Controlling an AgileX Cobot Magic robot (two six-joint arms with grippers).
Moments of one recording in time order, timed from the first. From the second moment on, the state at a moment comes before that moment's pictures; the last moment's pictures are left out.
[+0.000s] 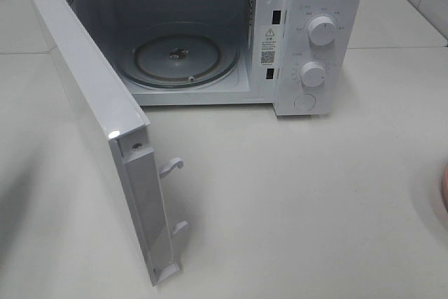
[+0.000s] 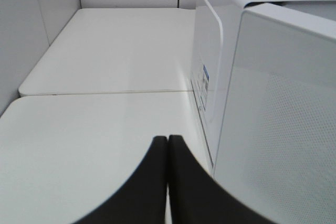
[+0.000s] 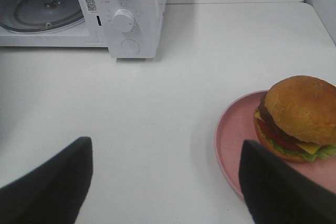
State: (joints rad) left arm 0.06 1.13 -0.29 0.27 -0.57 -0.19; right arm 0.09 0.00 -0.49 -0.01 0.97 0.08
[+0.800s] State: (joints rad) left arm 0.02 1.40 -0.41 0.59 -0.68 -0.40; right arm 0.09 0.00 -0.49 -0.01 0.97 0.08
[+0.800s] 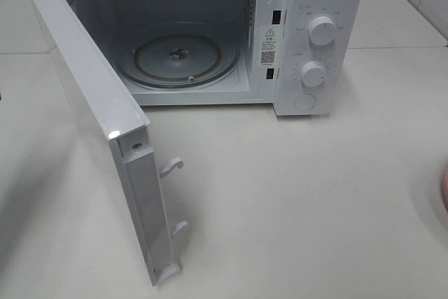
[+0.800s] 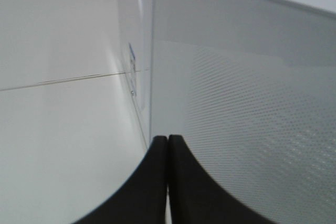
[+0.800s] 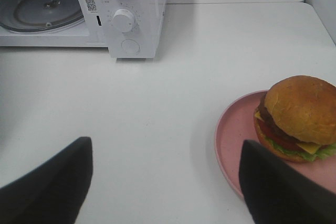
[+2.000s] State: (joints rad) left arm -0.25 1.57 -0.58 0.53 -0.69 -0.43; right arm 0.09 0.00 -0.49 -0.01 0.97 0.08
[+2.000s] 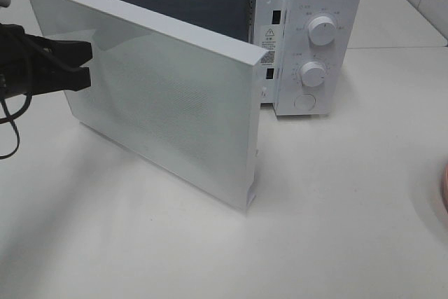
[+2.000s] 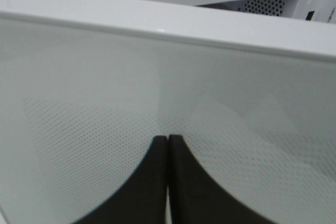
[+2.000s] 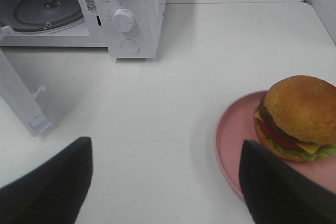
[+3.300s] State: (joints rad) left arm -0.42 1.78 -0.84 0.40 -0.59 -0.41; right arm 0.09 0.00 -0.49 -0.01 0.97 0.08
